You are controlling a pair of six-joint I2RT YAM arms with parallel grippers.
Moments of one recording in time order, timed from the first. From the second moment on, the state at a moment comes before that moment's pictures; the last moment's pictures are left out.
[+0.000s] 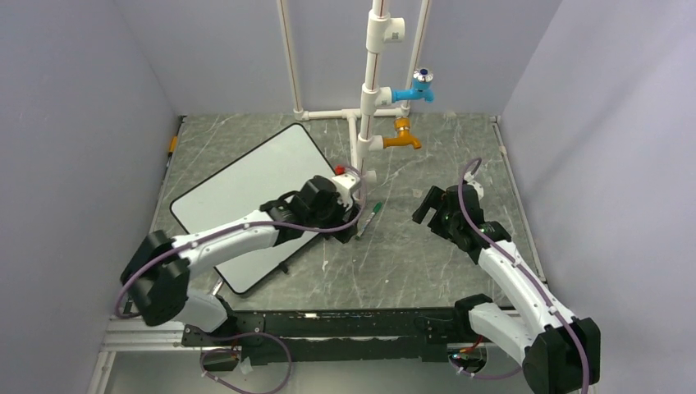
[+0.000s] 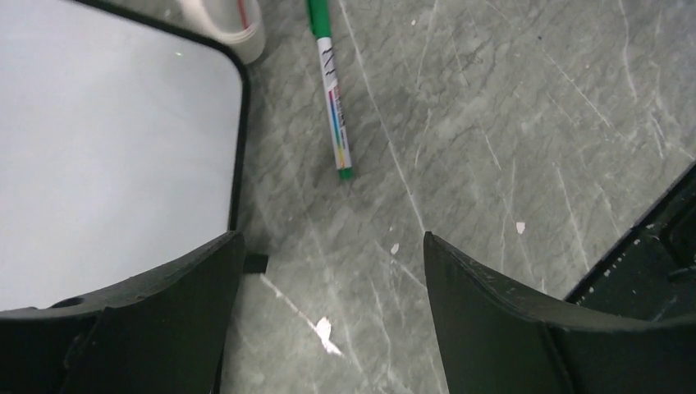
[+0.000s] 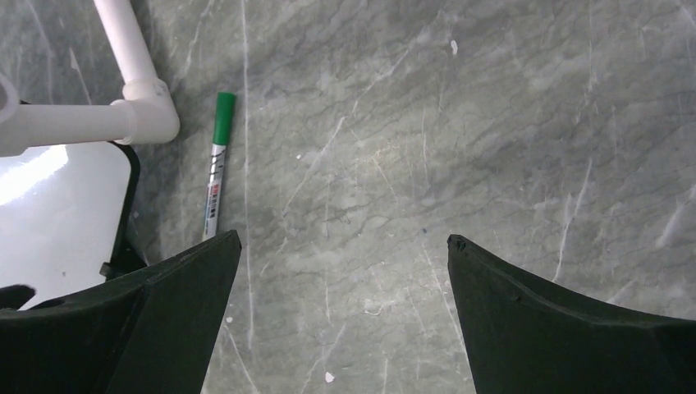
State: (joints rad) left arm -0.84 1.38 0.95 -0.24 0.02 -0.21; right arm 0.27 0.93 0.64 -0.48 0.11 0.71
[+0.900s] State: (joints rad) left arm -0.95 1.93 1.22 -0.20 -0.16 -0.23; right arm 0.27 0.93 0.66 -0.50 0.13 0.70
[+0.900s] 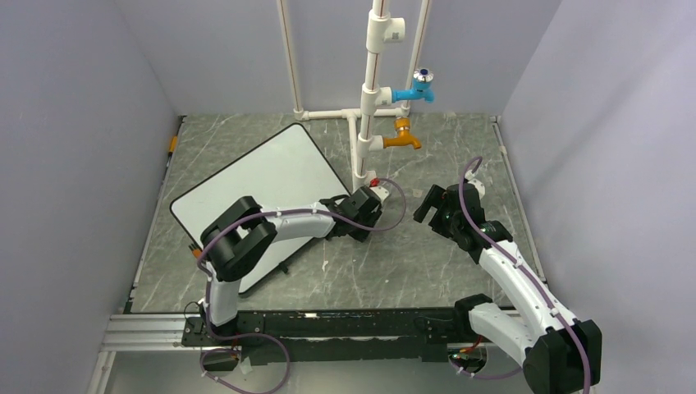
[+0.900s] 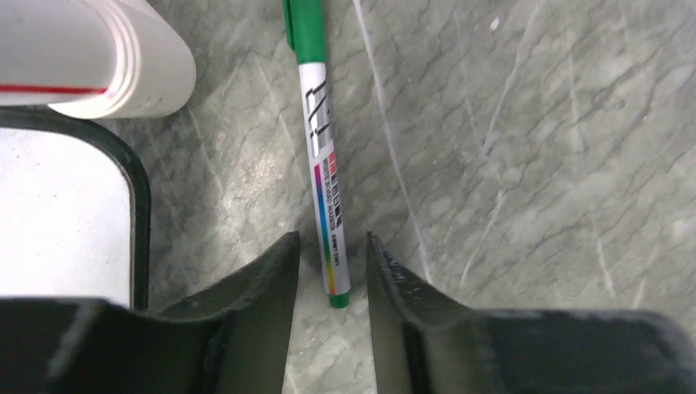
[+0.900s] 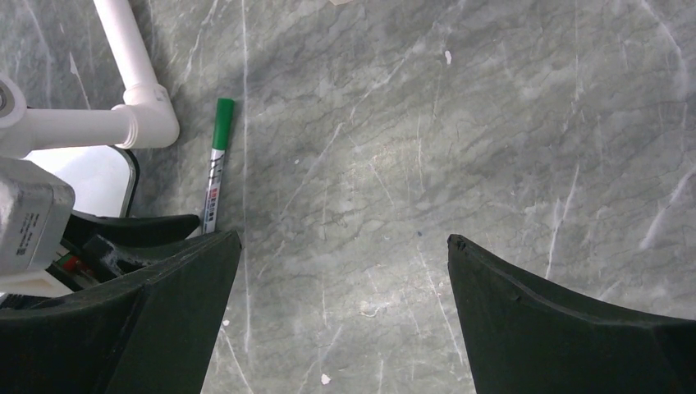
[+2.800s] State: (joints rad) left arm -0.96 1.17 1.09 -0.08 0.10 -0.59; right arm 0.47 0.78 0.62 0.24 -0.53 0.83
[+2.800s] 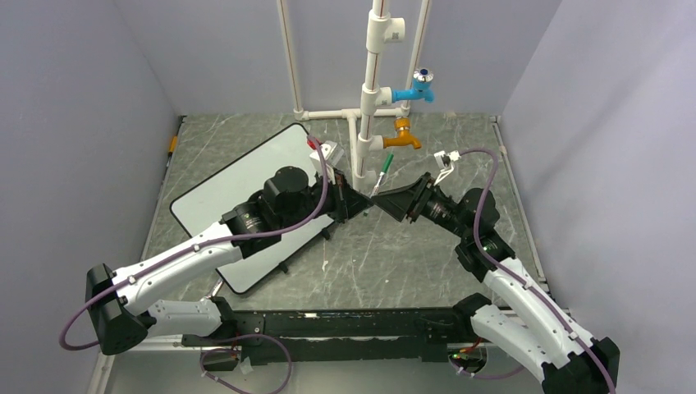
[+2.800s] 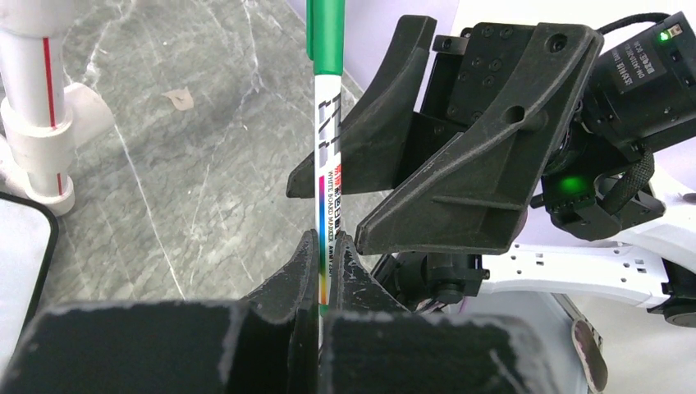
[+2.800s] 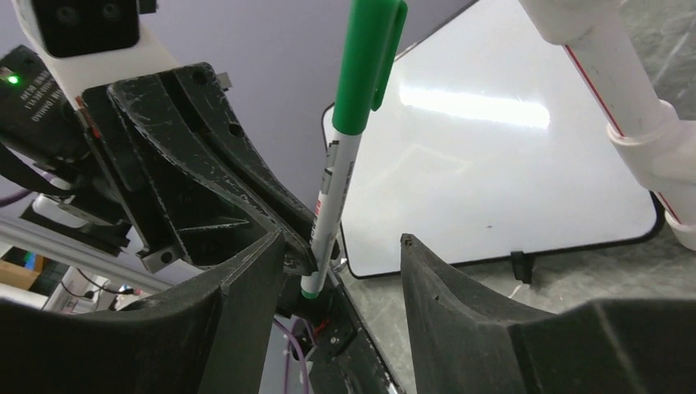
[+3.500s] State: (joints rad) left arm -0.97 1.12 1.01 0.05 0.10 -0.61; right arm 0.53 0.86 0.68 0.36 -0.46 0.88
